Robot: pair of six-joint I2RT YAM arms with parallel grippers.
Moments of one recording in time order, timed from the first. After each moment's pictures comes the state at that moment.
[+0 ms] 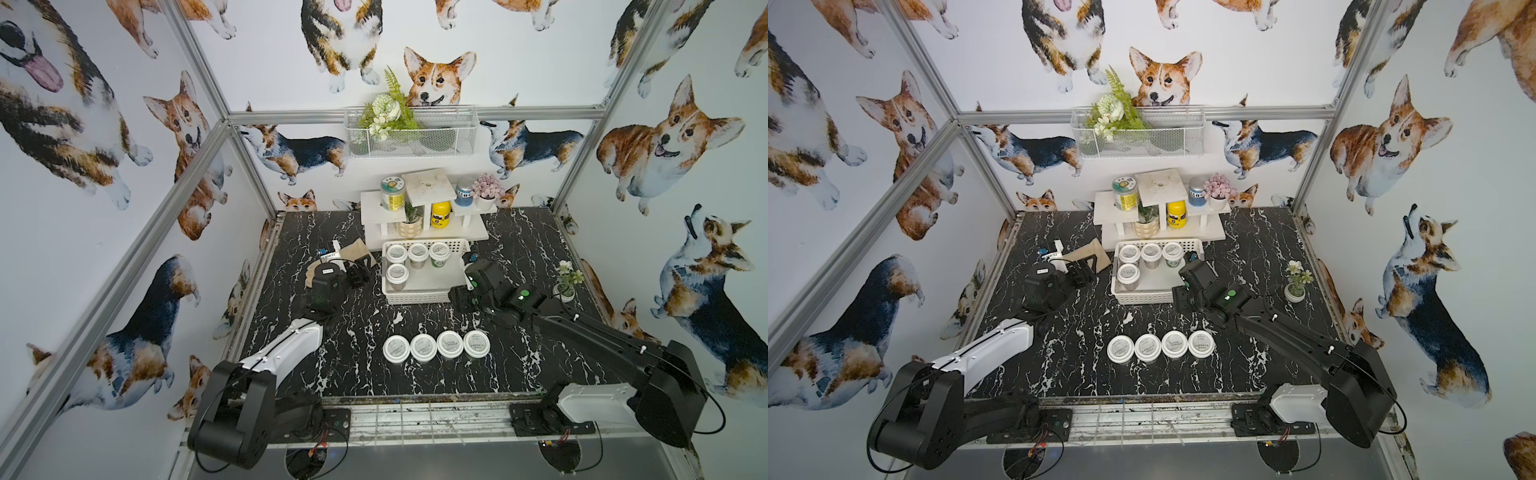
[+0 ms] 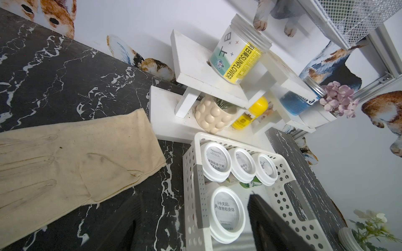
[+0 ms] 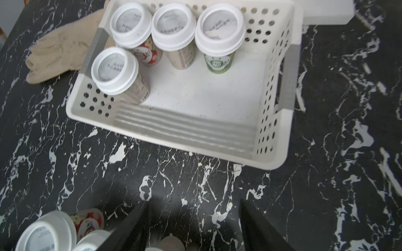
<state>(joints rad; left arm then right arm) -0.24 1.25 0.56 0.40 0.03 -0.56 0.71 1.26 0.93 -0.56 0.16 0.45</state>
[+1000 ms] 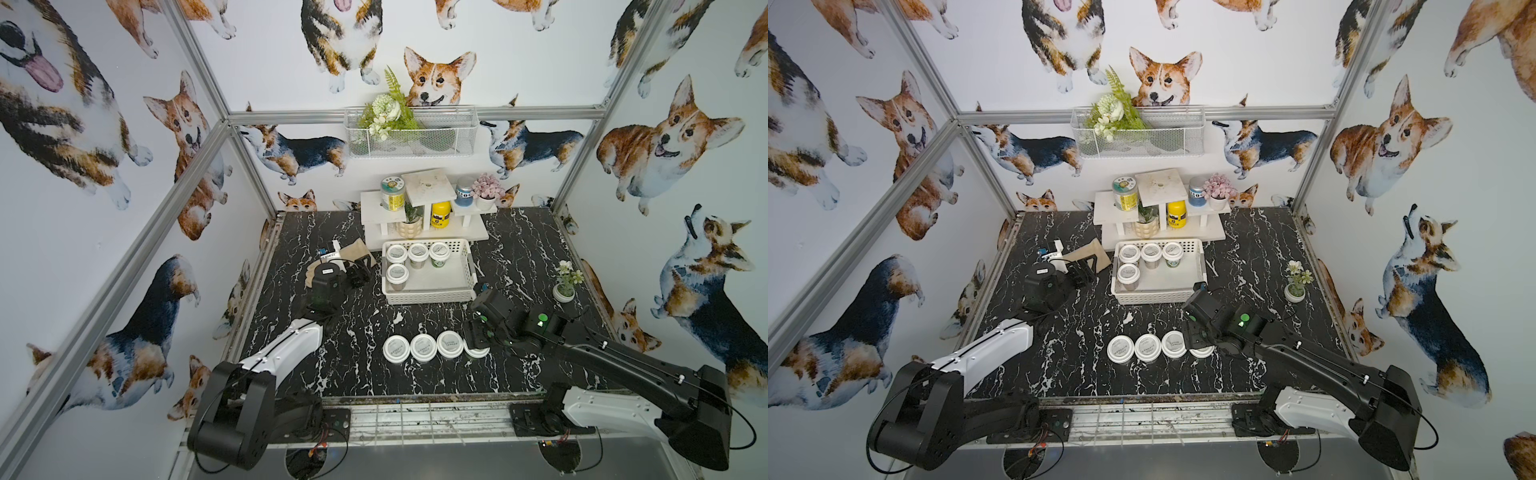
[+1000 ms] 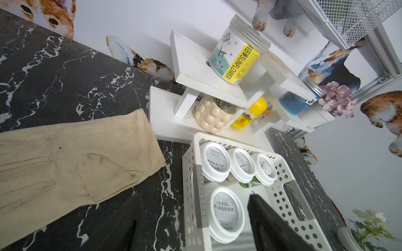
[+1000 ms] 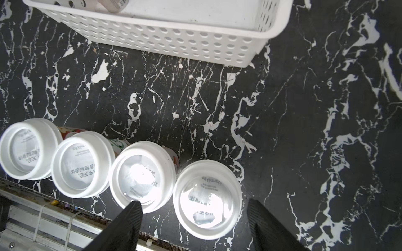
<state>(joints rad) -0.24 1.25 0.56 0.40 0.03 -0.55 0.85 1.06 0.85 -0.89 0.20 0.65</state>
